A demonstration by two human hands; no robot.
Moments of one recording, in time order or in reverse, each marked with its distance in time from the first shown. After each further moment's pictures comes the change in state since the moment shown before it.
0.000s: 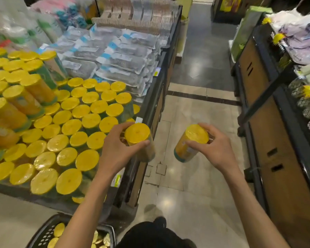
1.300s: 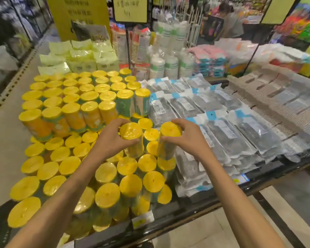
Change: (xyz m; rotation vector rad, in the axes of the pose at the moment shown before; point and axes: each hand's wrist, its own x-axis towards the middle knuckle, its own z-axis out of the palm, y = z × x) left_hand 0.272 -0.043 -0.070 0.427 0.695 -0.432; right_hand 0.447 -0.173 0.259 -0.128 -0.957 -0.722
